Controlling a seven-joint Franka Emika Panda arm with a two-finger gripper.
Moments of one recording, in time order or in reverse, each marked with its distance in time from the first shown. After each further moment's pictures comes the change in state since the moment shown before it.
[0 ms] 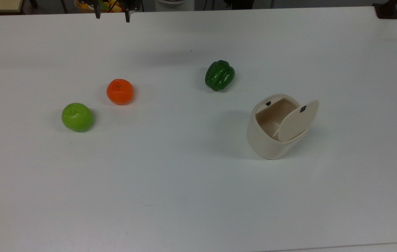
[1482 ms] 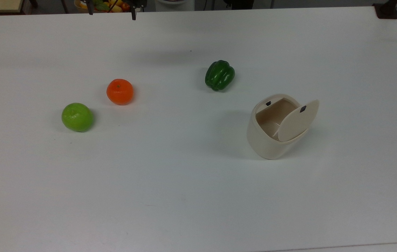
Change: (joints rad) arm 0.001 -0.001 0.000 0.002 0.000 0.000 0.000
